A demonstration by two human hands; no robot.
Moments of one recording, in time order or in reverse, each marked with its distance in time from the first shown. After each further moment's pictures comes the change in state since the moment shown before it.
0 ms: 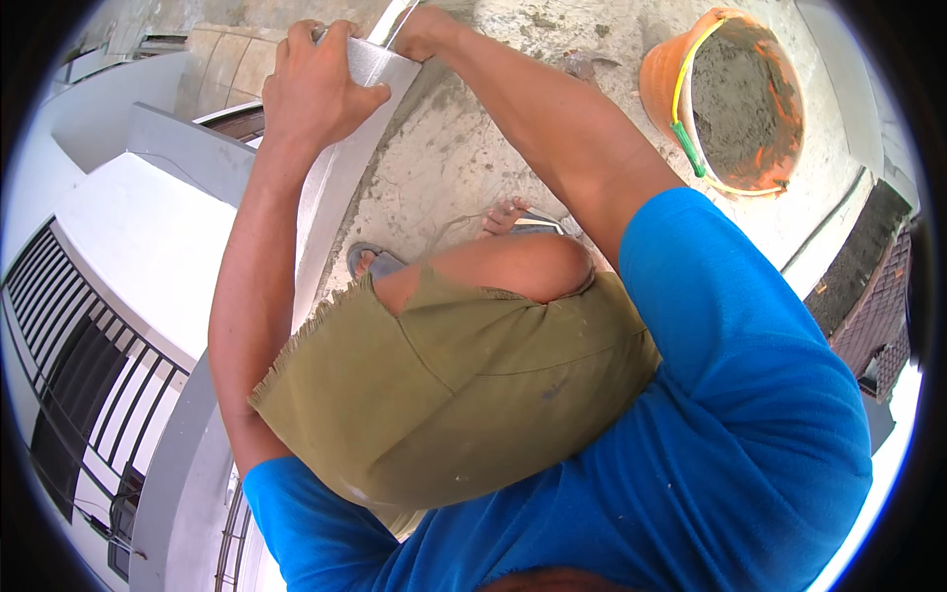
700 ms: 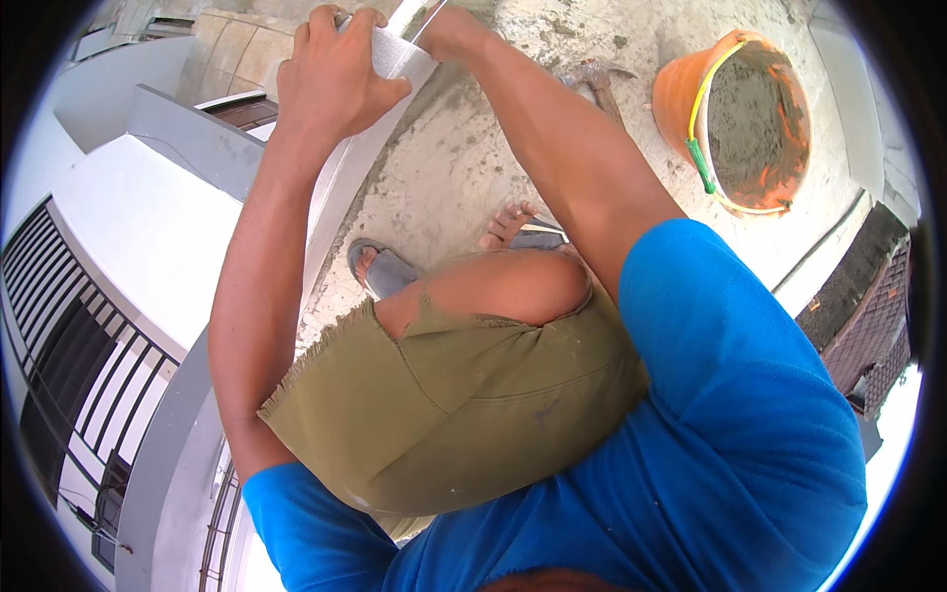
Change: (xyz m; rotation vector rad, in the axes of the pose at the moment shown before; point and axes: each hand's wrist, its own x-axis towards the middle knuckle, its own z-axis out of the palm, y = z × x) left_hand -0.003 0.003 -0.005 -0.020 0.016 -0.007; right_hand 0.002 0.007 0.008 -0.063 -0.030 -0.012
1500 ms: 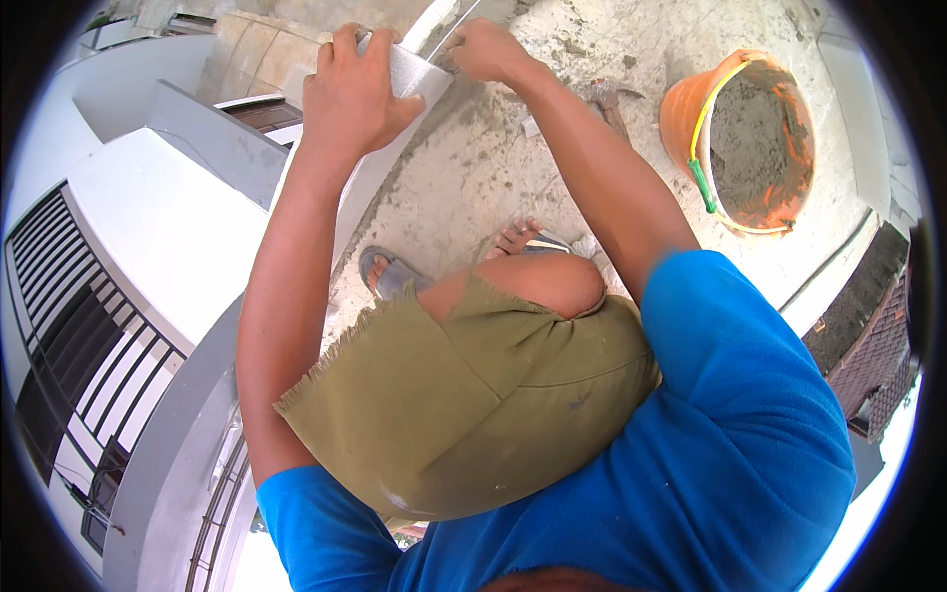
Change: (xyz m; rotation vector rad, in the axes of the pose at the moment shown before) left_hand -0.007 -0.003 0.011 0.030 0.012 -0.035; right_hand -0.089 0.007 -0.025 0.457 0.240 0.020
